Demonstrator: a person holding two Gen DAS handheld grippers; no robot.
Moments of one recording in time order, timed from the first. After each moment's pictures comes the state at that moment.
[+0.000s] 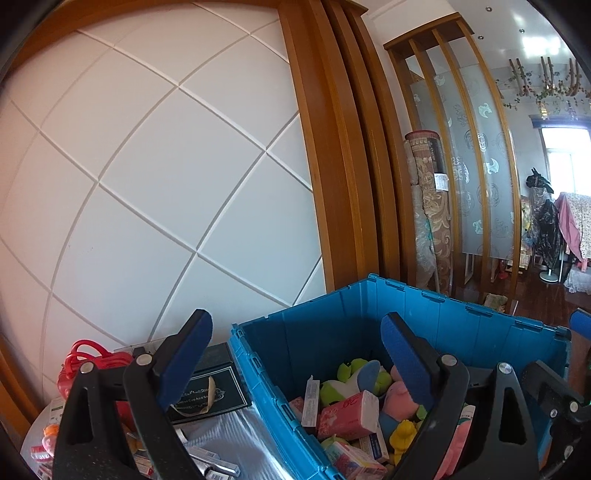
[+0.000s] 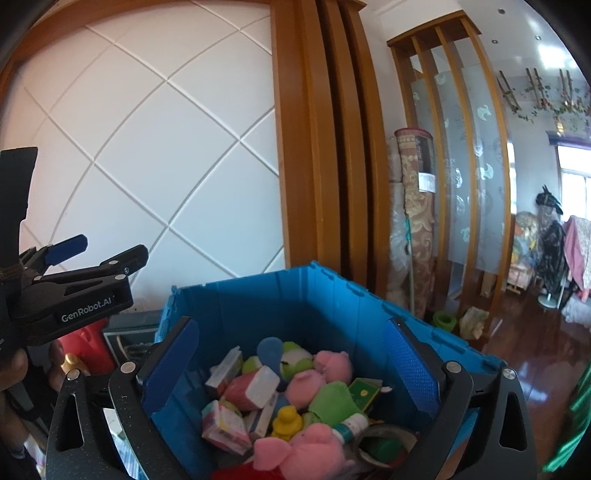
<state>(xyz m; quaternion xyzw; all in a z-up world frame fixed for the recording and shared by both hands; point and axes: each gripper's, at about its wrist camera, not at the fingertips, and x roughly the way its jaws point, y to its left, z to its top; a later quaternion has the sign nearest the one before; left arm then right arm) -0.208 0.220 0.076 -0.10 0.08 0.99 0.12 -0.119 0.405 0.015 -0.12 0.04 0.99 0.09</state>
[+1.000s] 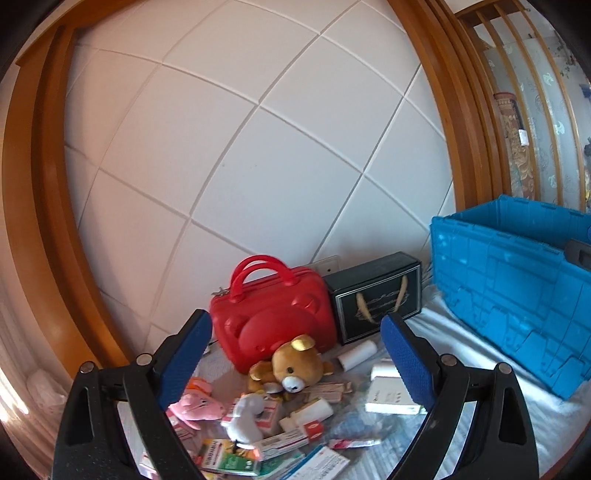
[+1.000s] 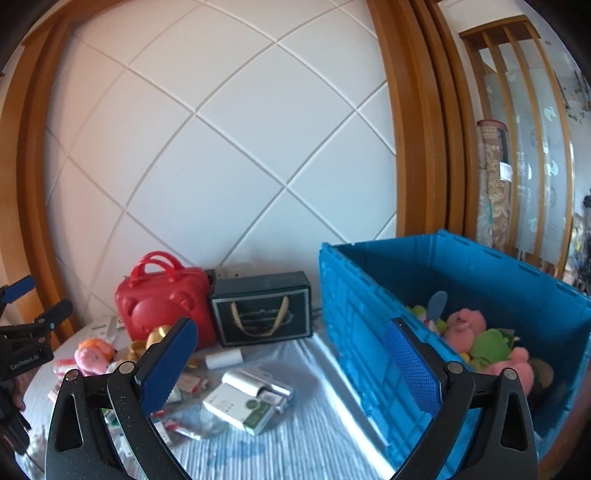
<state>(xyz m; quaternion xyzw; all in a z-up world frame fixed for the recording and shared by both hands) -0.146 -0.155 -0.006 -0.16 0.12 0.98 -0.04 -0.143 0.132 -0.029 -0.16 0.02 0.99 -0.02</state>
